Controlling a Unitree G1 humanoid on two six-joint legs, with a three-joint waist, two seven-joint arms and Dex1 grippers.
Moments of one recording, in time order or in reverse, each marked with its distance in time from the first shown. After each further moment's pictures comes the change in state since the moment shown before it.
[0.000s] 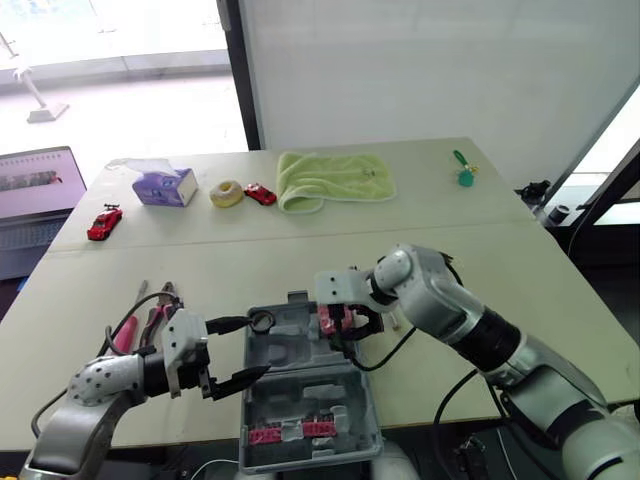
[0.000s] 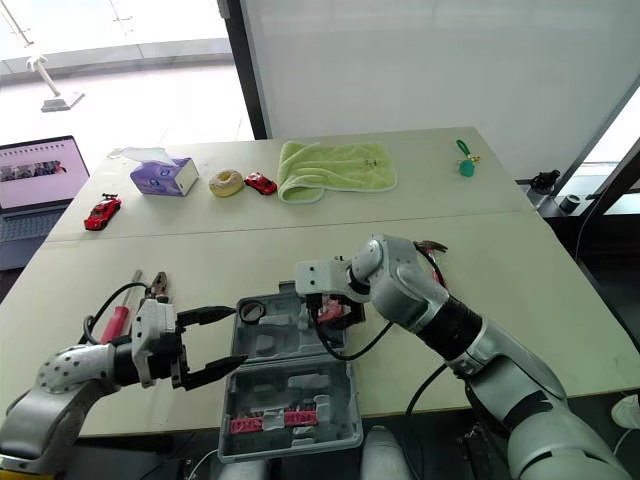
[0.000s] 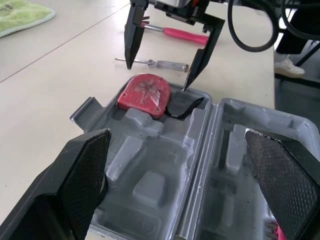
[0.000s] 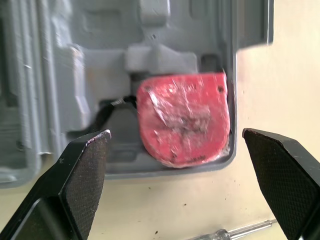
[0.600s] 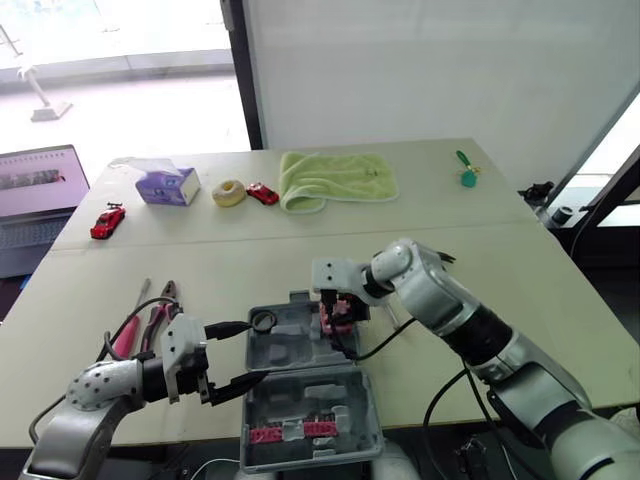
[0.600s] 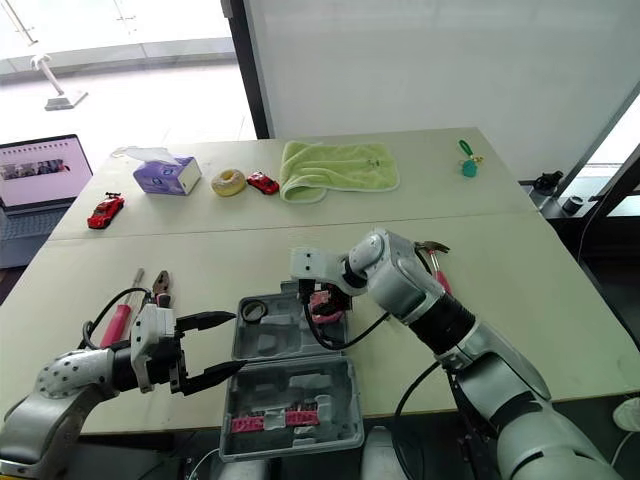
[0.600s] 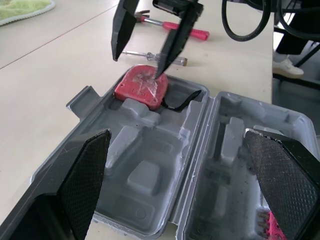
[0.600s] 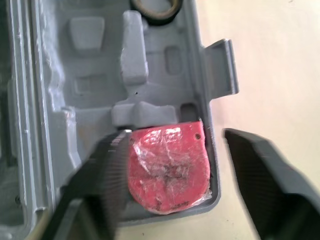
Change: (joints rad) left arm 0.025 -0.001 0.001 0.004 0.001 -0.005 -0.002; right arm 0.038 0.065 -0.127 -0.004 0.115 0.027 -0.091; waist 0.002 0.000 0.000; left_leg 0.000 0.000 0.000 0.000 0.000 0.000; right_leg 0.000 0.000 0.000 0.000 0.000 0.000
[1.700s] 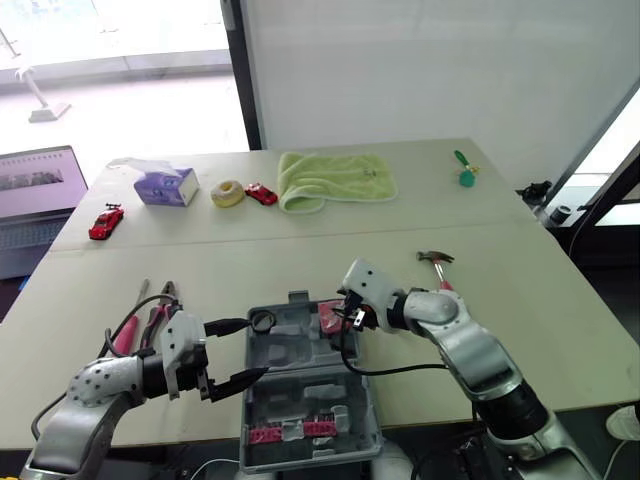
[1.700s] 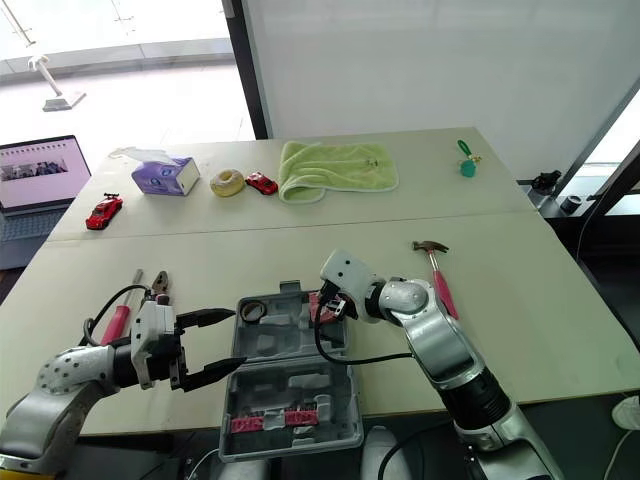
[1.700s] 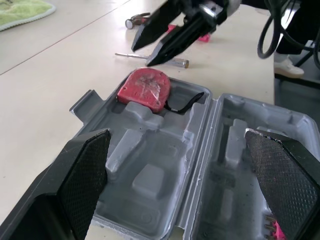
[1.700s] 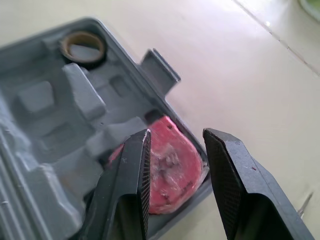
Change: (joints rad) left arm -0.021 -0.002 -0.001 0.024 0.003 -0.014 -0.010; right arm 0.423 0.043 -0.244 -0.249 0.174 -0.012 -0.465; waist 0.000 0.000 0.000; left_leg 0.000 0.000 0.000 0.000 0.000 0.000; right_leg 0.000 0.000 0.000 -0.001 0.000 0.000
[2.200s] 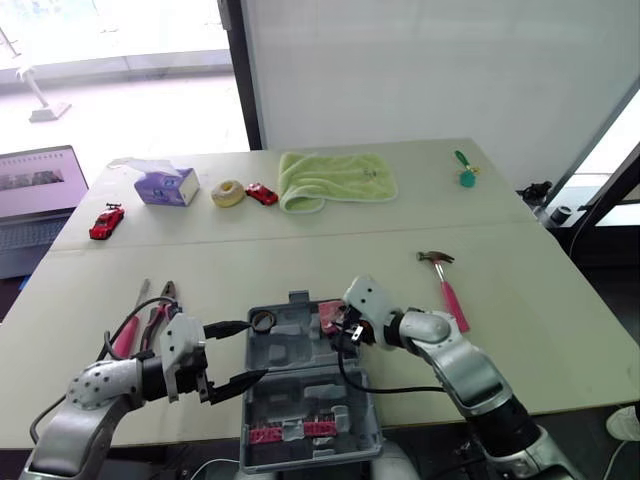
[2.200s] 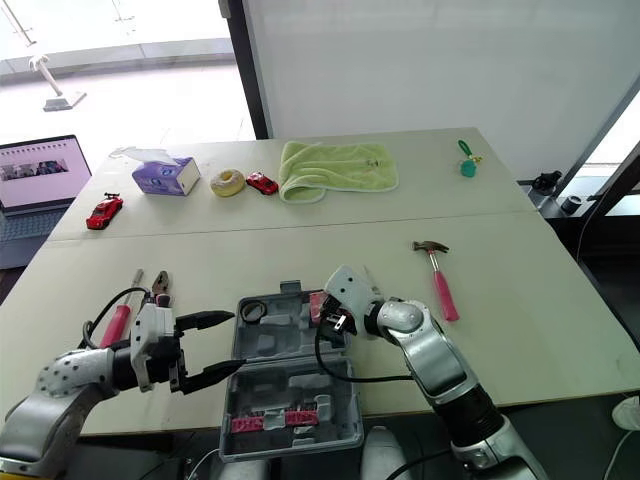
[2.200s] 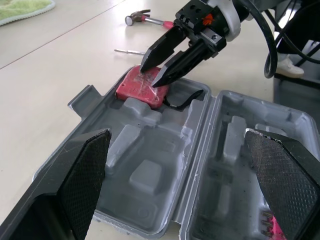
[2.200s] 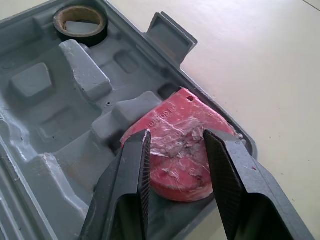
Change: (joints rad) left arm 0.016 0.000 0.000 0.000 0.000 -0.004 0.002; right arm 0.054 0.042 0.010 0.067 0.029 -0.068 -0.054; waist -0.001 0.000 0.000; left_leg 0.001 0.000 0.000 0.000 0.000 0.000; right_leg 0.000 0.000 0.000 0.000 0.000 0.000
